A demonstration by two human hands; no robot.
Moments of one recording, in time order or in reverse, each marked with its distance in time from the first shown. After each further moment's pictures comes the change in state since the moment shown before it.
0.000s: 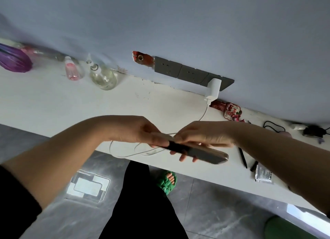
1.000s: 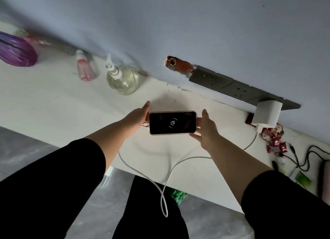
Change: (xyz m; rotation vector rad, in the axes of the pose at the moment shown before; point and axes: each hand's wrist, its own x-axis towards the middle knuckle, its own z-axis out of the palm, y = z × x) left_hand 0.139 -0.180 -0.067 -0.722 0.568 -0.357; right_hand 0.211 0.022 -0.065 0.988 0.945 0.141
